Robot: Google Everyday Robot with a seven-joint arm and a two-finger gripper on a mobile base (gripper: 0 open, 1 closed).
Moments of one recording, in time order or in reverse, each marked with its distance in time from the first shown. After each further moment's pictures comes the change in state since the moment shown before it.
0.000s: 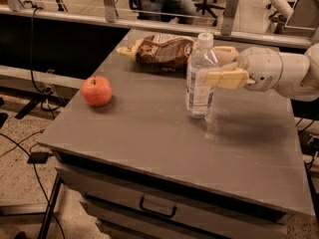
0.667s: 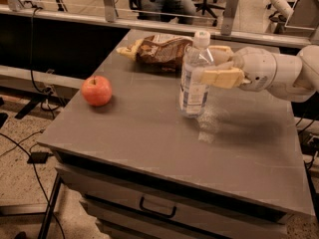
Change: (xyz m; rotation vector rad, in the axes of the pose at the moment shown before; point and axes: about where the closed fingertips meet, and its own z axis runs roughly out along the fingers) arm -0.004 0.003 0.011 -0.030 -0.054 0.008
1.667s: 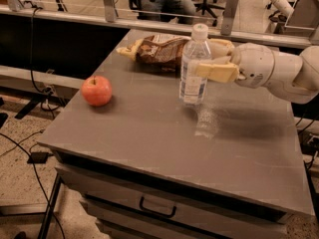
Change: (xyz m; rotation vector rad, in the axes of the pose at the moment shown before) arm -0.002 -0.025 0.001 0.123 0.013 -0.094
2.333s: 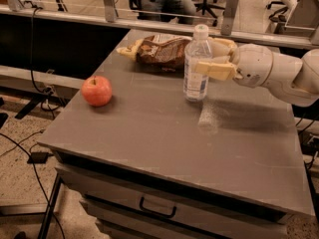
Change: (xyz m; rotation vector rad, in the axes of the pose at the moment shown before) arm 0.017 -0.030 -0.013 0.125 0.049 -0.068
